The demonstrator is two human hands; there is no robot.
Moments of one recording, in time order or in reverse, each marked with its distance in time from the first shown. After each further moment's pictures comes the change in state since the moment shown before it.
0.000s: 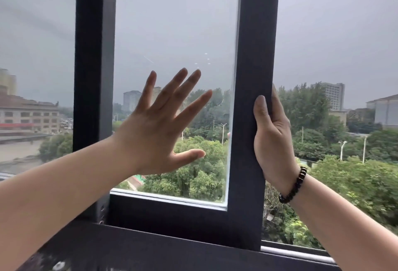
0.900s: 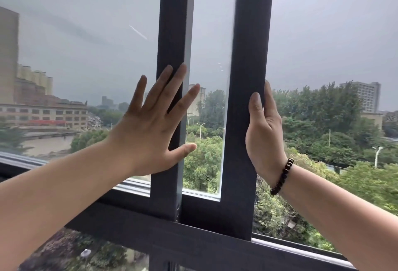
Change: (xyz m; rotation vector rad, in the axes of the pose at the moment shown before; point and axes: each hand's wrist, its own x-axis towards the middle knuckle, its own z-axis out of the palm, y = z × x) left_hand -0.087 -0.090 0.001 0.087 -0.066 -0.201; right_hand -0.012 0.008 0.135 -0.033 0.009 0.027
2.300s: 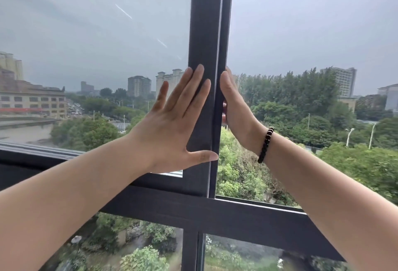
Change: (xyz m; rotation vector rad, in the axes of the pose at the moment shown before) left_hand -0.032 -0.024 0.002 -0.276 -0.201 0.102; right_hand -0.006 -0.008 0.089 0.028 -0.437 0.292
